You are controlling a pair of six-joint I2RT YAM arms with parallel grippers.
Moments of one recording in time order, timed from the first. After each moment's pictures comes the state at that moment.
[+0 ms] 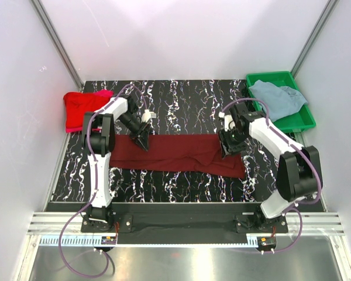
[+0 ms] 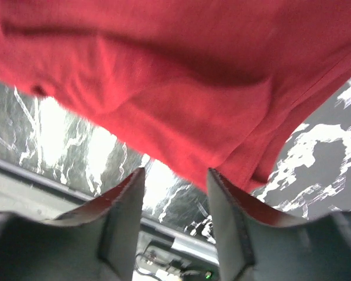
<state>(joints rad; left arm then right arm) -0.13 2.34 1.81 -1.34 0.70 0.46 0.29 1.59 1.16 -0.91 -0.22 -0.01</state>
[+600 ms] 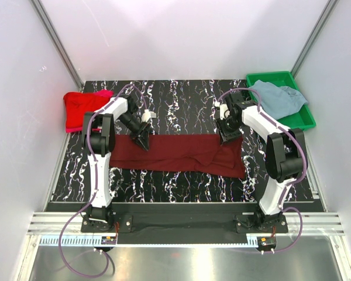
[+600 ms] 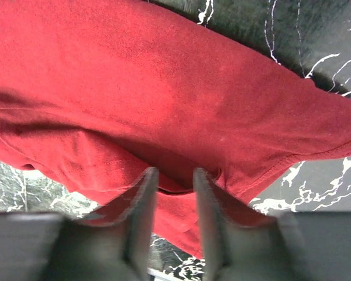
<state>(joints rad) -0.13 2.34 1.82 -1.34 0.71 0.44 0.26 1.85 1.39 -0.84 -0.19 -0.06</state>
